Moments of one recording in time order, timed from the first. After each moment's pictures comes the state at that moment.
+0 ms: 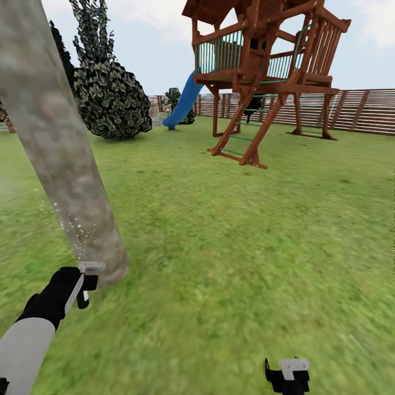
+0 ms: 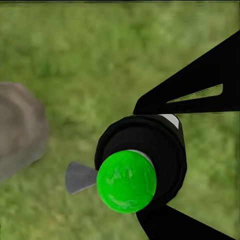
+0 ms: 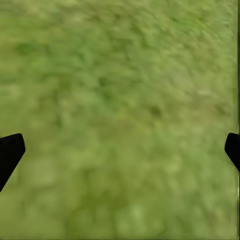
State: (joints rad) left arm -0.75 0.24 0.10 -0.75 -0.07 0.77 0.01; right arm -0.44 -0.03 0.08 -0.03 0.13 -0.61 -0.30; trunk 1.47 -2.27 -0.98
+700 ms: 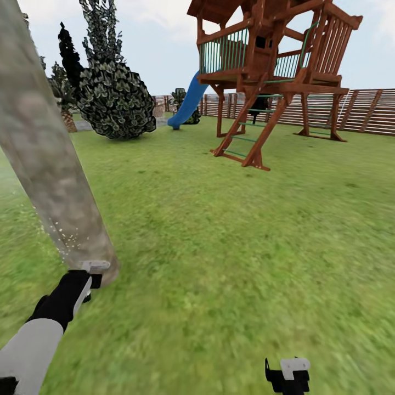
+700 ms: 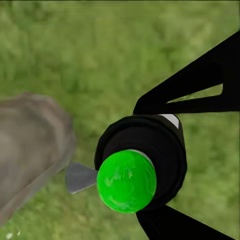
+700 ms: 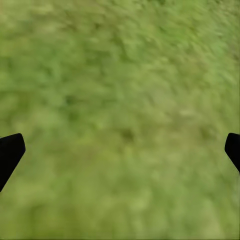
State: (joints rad) left arm -0.75 0.20 0.09 -0.72 -0.09 0.65 0.10; right arm -0.44 -0.03 0.08 -0.03 0.13 -0.61 -0.30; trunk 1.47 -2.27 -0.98
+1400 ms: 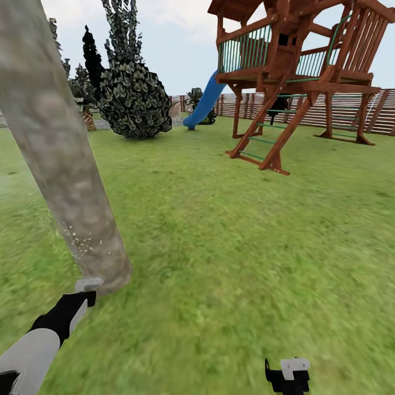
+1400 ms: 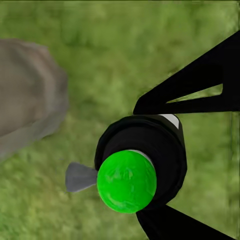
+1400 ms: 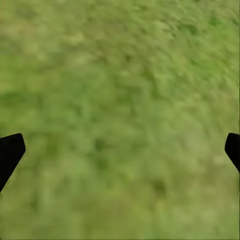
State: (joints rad) left arm -0.75 0.22 0.16 -0.42 -0.08 0.34 0.16; right arm -0.44 -0.03 0.08 -0.03 0.13 -0.61 -0.30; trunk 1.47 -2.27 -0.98
